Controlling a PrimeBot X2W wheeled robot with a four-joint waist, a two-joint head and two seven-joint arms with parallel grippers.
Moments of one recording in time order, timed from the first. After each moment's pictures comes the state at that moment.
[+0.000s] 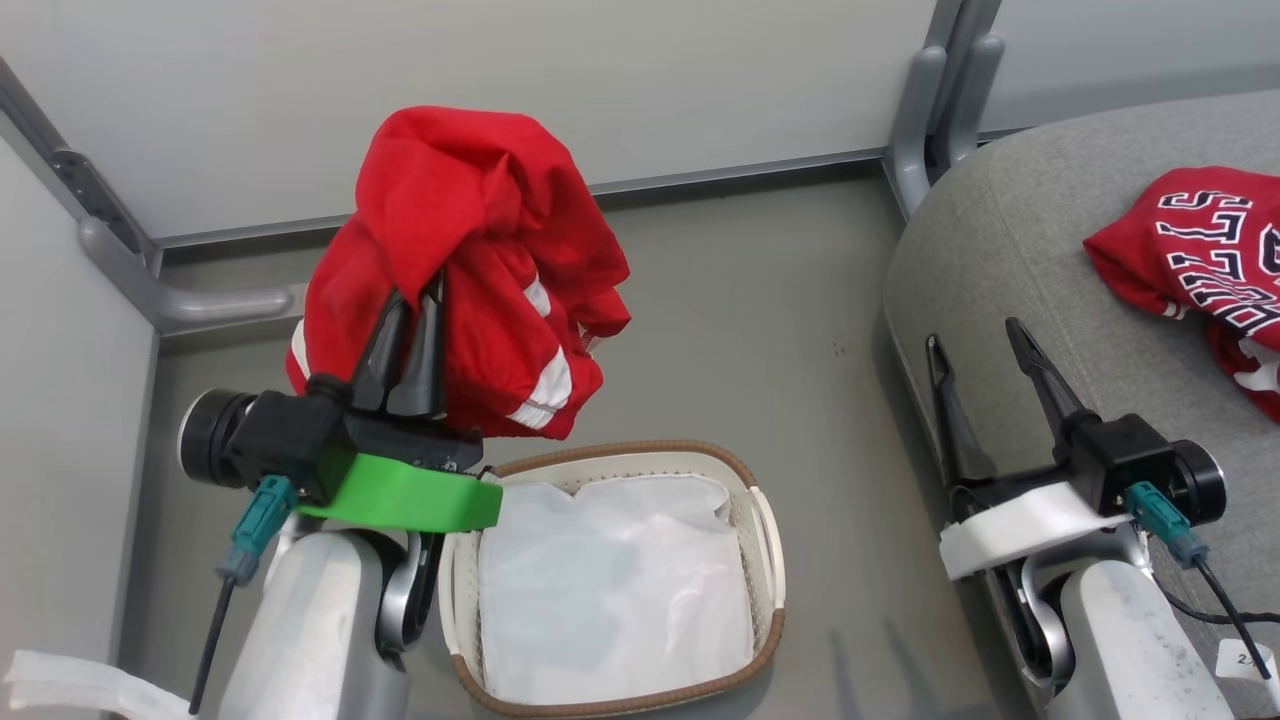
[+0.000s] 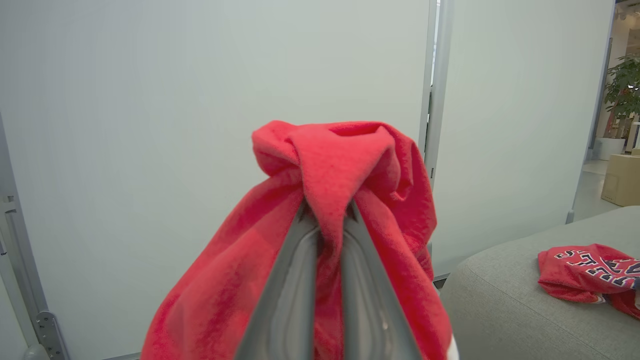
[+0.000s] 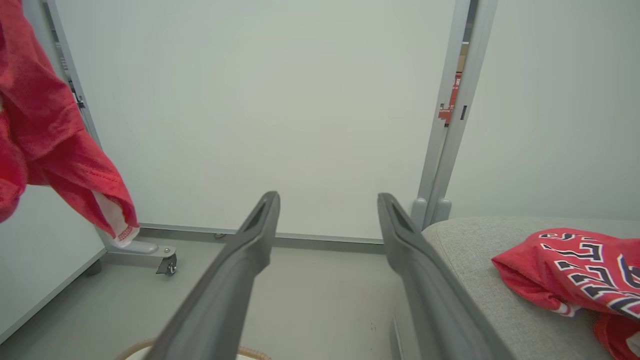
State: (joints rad) left arm -0.31 0.05 -0.22 0.10 -0.20 -0.12 -0.26; right arm -0.23 -0.05 0.05 0.18 0.08 0.13 -0.26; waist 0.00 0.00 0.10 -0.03
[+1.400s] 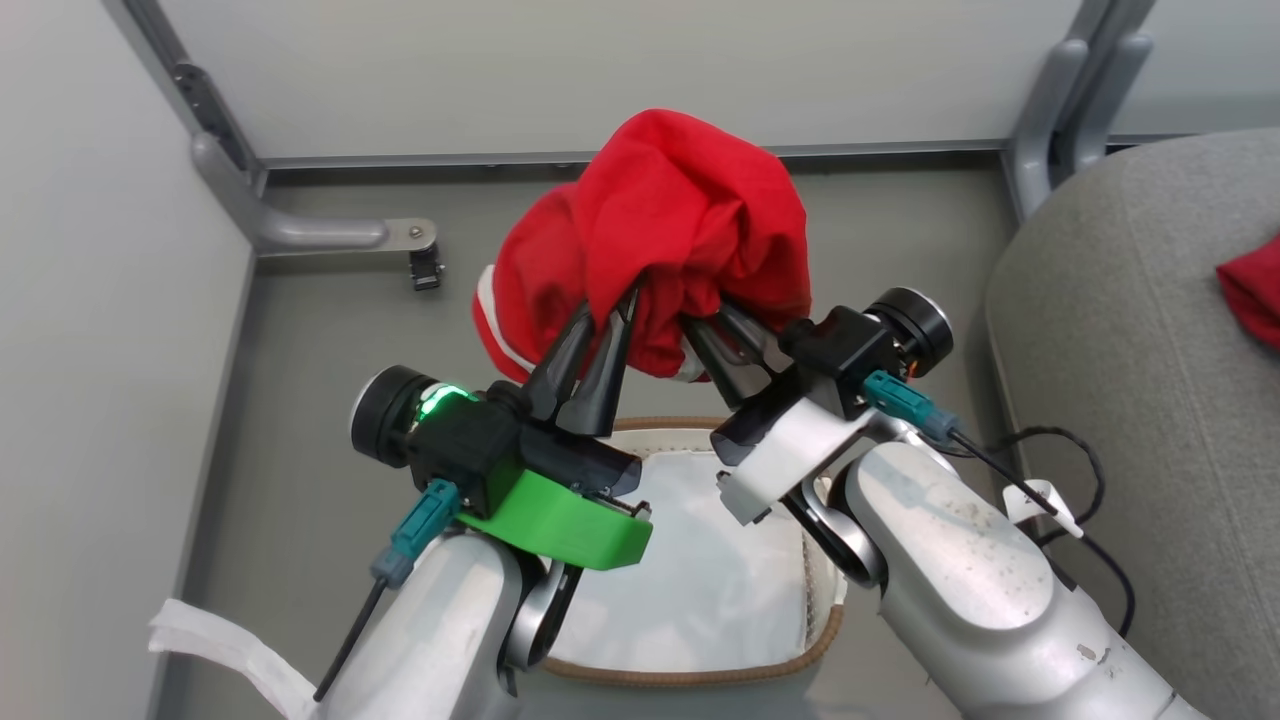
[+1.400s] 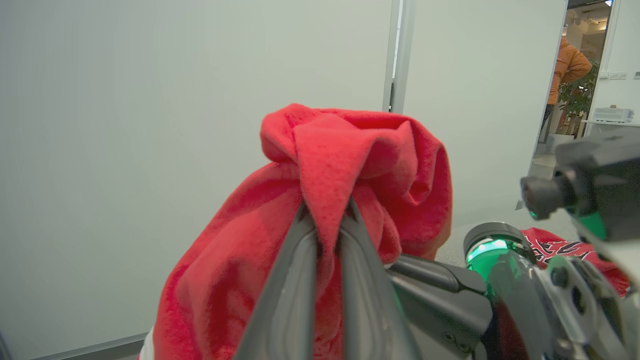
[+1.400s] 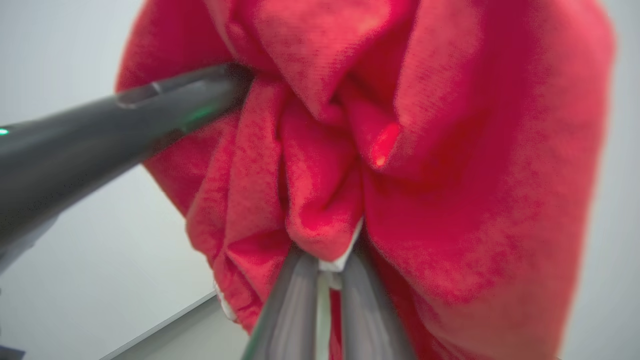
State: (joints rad) left arm -0.38 0.05 -0.53 0.08 -0.31 -0.04 -0.26; right arm -0.61 -0.05 0.59 0.36 0.28 0.13 -0.26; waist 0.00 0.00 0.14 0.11
